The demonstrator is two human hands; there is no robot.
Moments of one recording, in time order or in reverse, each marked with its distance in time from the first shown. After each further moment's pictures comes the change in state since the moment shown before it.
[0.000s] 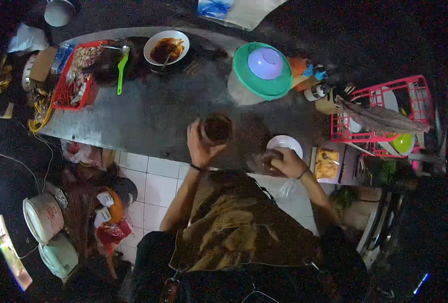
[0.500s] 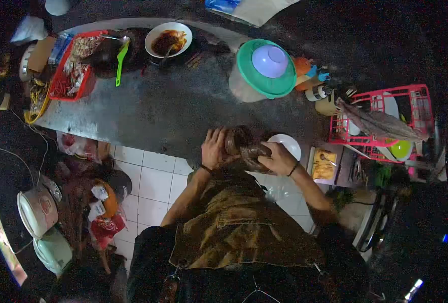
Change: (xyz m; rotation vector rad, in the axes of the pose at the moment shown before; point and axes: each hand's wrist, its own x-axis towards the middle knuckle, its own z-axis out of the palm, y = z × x) left_hand -0.029 0.007 0.025 0.263 -0.351 0.152; right_hand 0.022 -0.031 0.011 -0.193 -0.081 0.026
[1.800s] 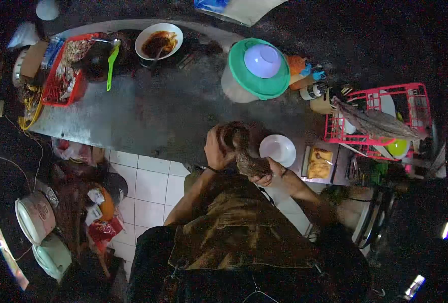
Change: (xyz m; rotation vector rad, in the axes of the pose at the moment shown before) left_hand 0.009 0.014 0.043 -0.315 0.336 -0.075; right_hand 0.008 0.042 0.037 2.013 -1.340 0.362
